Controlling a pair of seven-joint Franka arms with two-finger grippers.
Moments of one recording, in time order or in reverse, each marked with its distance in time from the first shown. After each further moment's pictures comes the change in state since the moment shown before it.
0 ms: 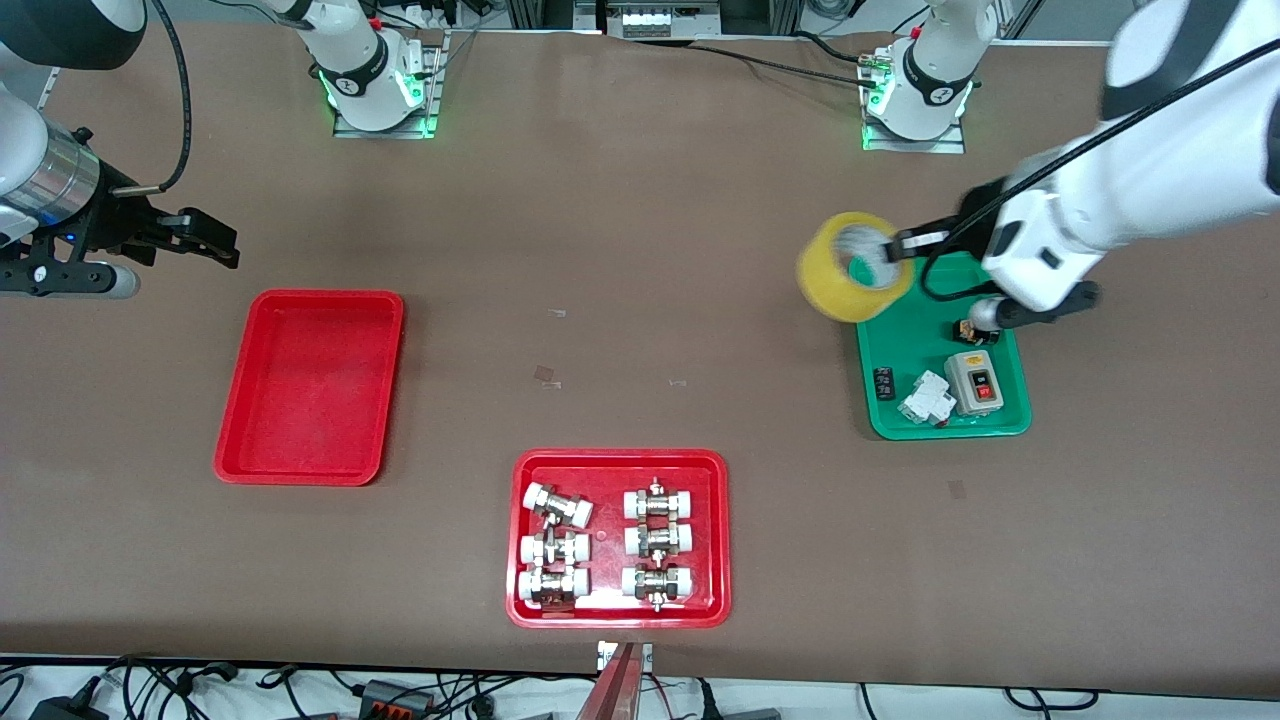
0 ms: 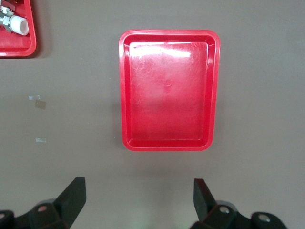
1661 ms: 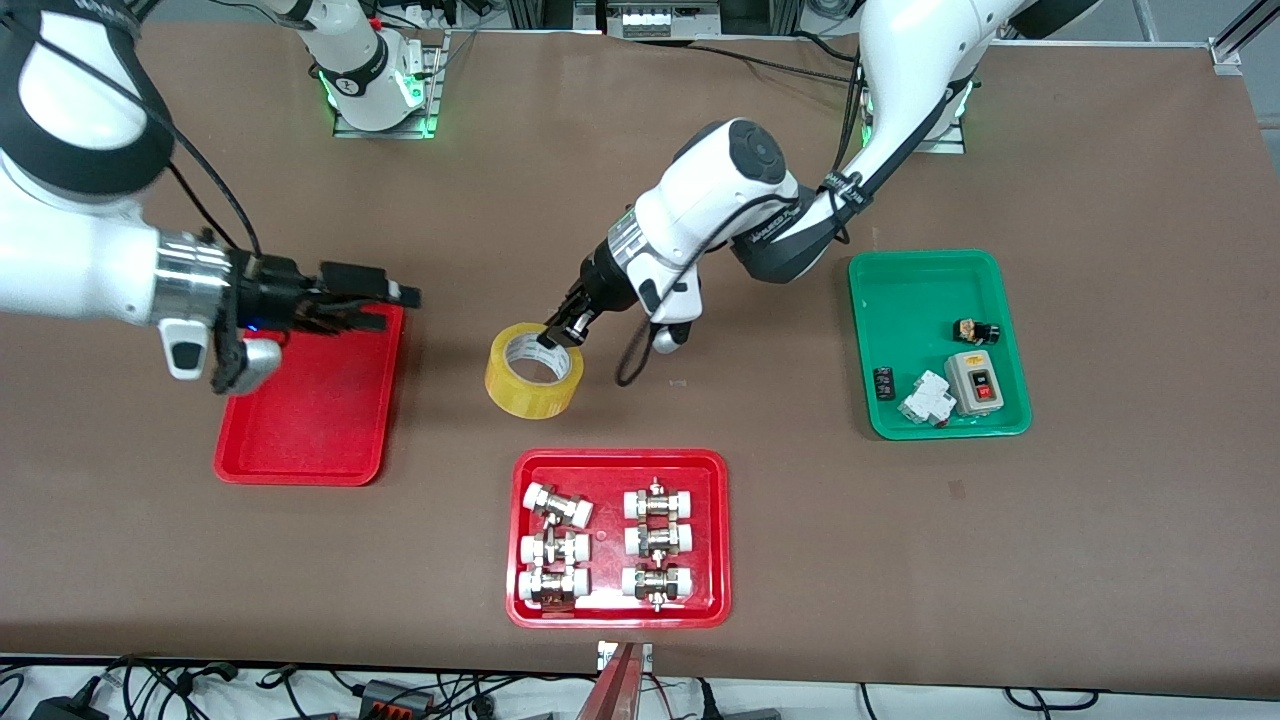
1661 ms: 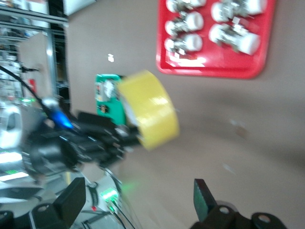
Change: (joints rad) left arm -0.561 0.431 0.038 -0.024 0.320 1.123 -1.072; right arm 0.067 0.244 0.007 0.017 0.917 0.219 -0.312
